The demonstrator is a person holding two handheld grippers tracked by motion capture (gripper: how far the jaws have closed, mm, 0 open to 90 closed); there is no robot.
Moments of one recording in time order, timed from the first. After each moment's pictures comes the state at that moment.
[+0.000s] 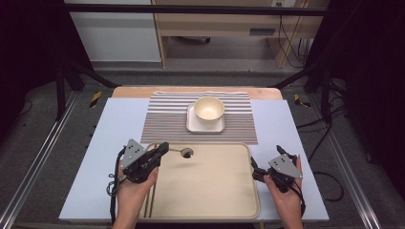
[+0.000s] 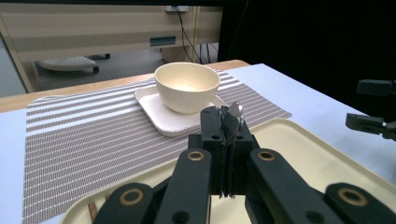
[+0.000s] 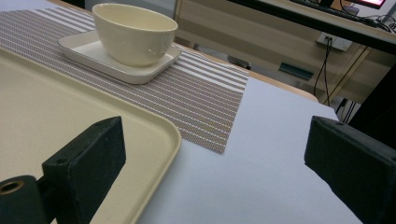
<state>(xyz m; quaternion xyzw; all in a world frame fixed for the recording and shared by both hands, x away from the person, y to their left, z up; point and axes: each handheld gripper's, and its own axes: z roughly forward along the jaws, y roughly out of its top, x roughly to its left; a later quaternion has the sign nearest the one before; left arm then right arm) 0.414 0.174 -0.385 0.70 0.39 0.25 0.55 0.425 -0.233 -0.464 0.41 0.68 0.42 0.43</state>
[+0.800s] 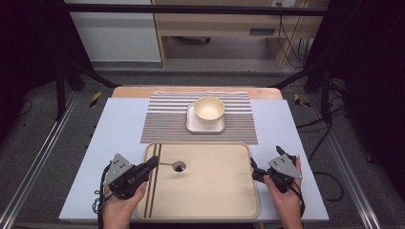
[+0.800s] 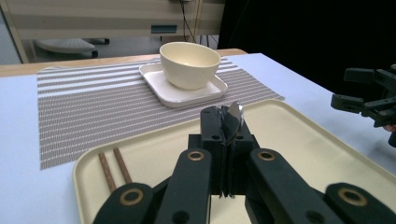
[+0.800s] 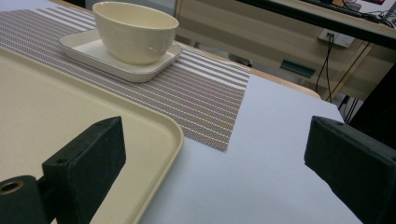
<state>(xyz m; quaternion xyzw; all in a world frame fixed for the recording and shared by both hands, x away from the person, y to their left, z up) 0.378 0.203 -0.397 0.69 0.41 0.22 0.55 0.425 -0.232 -0.466 0.41 0.68 0.42 0.43</state>
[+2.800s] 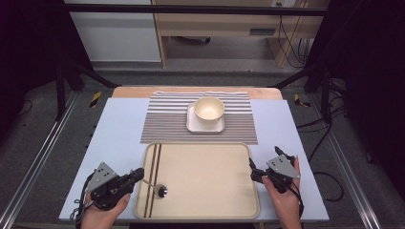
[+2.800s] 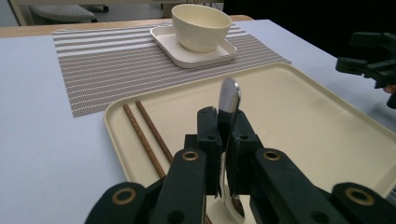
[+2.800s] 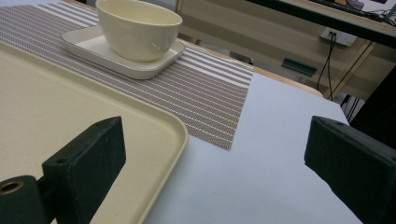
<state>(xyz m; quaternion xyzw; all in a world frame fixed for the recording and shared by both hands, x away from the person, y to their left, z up) 0.365 0.238 -0.400 0.72 0.43 0.20 0.51 0.425 -0.229 -0.468 0.41 0.69 0.42 0.43</state>
